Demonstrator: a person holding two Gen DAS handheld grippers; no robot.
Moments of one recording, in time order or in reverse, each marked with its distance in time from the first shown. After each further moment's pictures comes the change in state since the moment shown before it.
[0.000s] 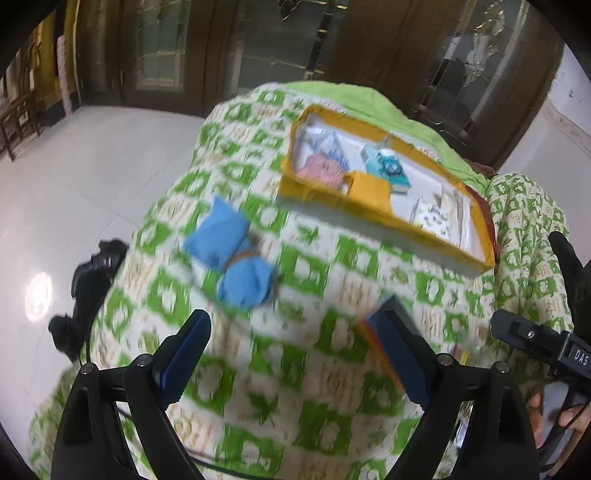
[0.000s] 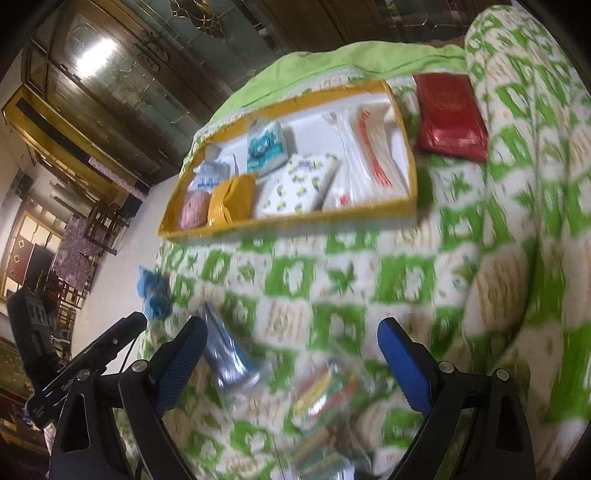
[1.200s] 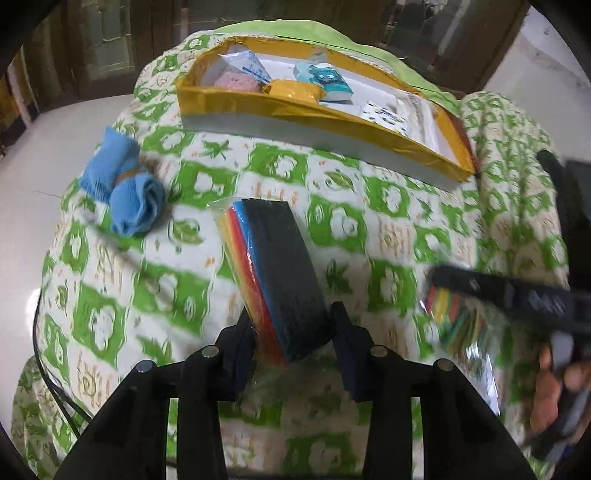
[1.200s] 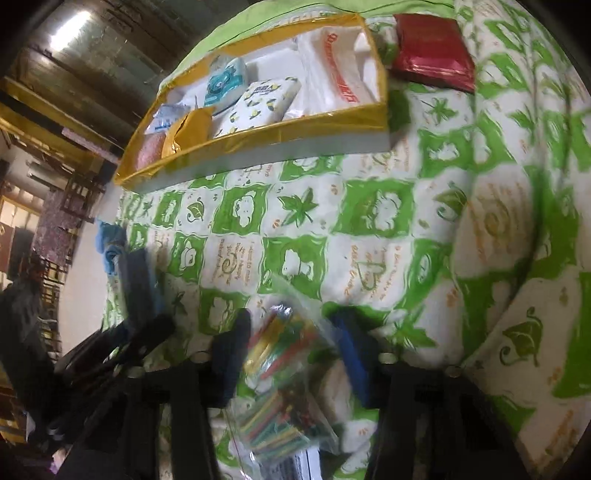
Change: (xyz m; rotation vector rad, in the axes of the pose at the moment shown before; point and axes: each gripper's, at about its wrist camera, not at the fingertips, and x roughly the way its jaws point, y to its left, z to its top) left arm 0.030 -0.056 -0.041 0.165 0.172 -0.057; right arm 0.029 -0.018 -0.014 -0.004 0.187 -0.100
